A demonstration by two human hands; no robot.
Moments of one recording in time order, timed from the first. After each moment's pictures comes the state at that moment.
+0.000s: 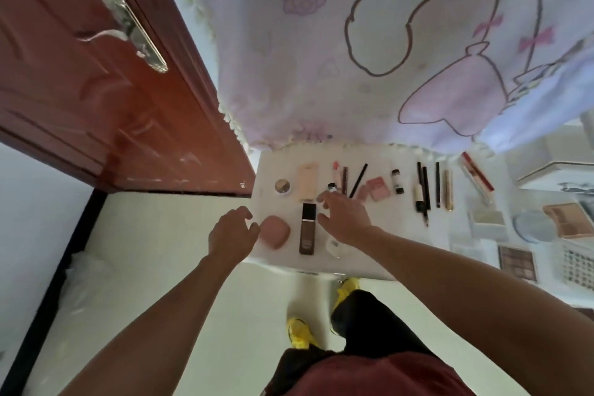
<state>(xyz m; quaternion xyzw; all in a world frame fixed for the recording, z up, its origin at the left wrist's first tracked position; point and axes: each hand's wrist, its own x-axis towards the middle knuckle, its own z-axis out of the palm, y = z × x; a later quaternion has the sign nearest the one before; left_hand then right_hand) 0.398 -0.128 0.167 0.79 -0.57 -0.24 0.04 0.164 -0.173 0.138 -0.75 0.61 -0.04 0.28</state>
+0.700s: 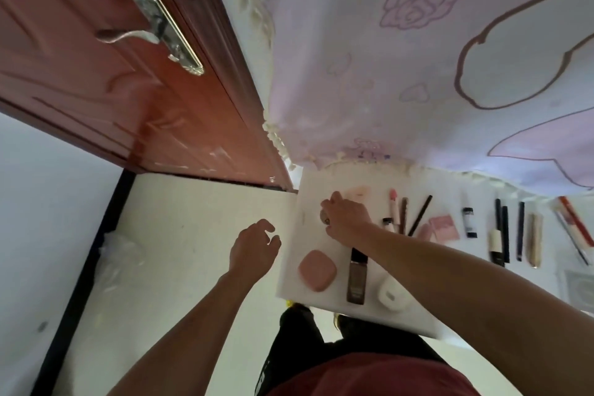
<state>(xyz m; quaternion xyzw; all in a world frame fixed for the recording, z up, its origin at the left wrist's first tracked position) 0.462 -0.195 0.135 0.81 -0.49 -0.32 0.06 0.271 -0.286 0.085 -0.81 0.51 0.17 0.24</state>
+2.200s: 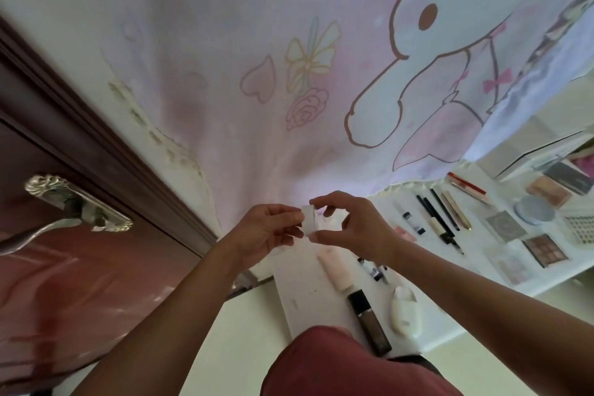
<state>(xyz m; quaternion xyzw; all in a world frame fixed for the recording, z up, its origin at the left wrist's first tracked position) 0.429 -0.384 0.259 0.42 -0.44 -0.78 0.16 0.241 -0.291 0.250 -0.57 0.63 -0.38 0.35</state>
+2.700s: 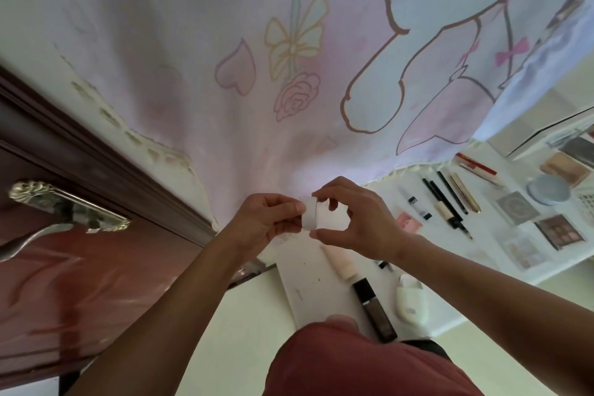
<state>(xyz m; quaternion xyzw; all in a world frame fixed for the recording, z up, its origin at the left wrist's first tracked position) 0.419 -0.382 0.264 0.44 -0.46 -0.75 0.18 0.236 -0.287 0.243 -0.66 0.62 -0.37 0.22</state>
